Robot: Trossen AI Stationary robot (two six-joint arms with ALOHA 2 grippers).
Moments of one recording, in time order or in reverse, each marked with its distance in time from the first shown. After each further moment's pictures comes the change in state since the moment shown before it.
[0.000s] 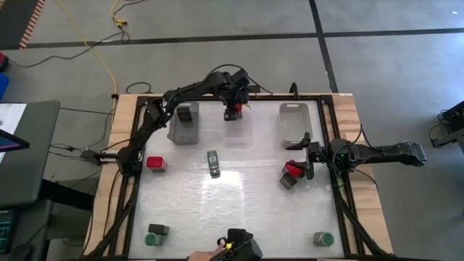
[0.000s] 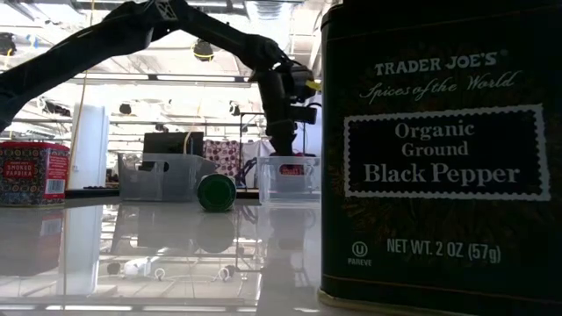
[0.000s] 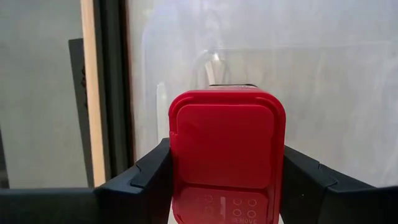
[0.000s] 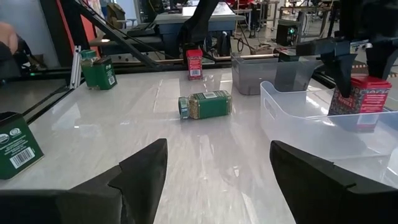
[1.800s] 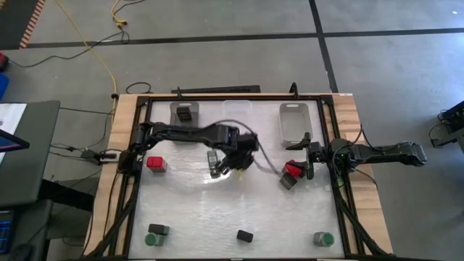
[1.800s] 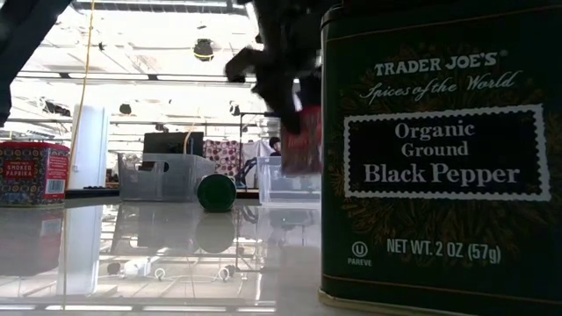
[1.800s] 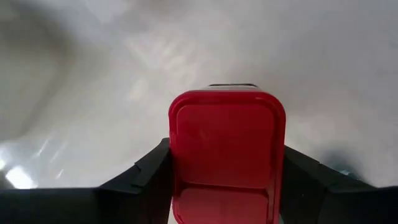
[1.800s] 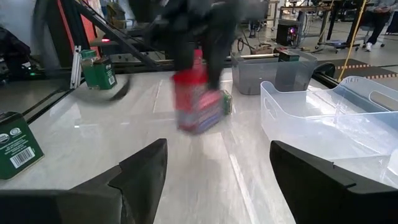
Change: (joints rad) left arm -0.514 -0.273 -0.292 0.044 -0.073 0.245; right arm 0.000 0.000 0.000 0.000 0.000 0.000
